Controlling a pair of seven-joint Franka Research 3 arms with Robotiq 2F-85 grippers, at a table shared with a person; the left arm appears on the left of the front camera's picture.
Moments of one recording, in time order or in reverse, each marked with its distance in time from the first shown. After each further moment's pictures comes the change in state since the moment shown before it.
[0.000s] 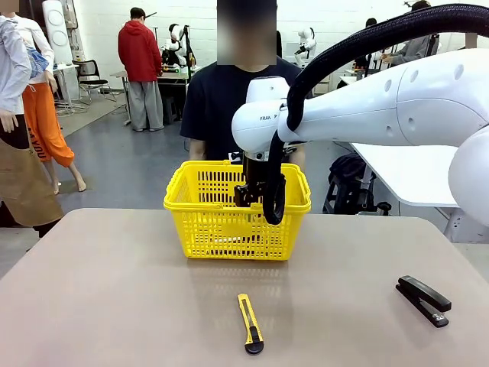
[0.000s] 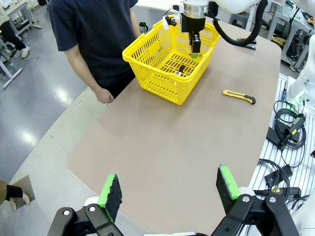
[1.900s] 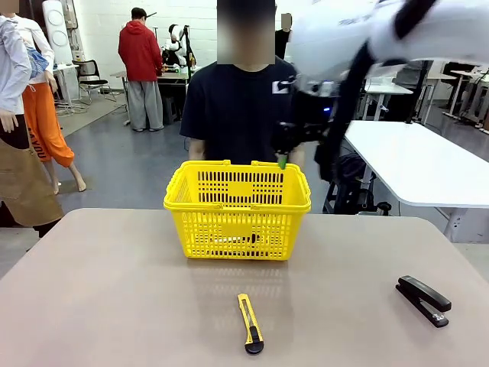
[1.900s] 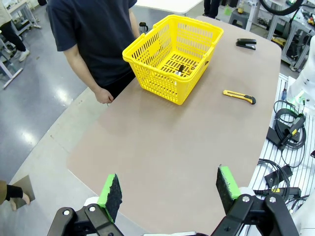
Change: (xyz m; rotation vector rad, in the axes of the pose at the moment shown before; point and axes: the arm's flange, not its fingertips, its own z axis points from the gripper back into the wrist) left arm 0.000 0.000 0.000 0.000 0.000 0.000; right arm -0.171 -0.033 0.178 0.001 -0.234 -0.161
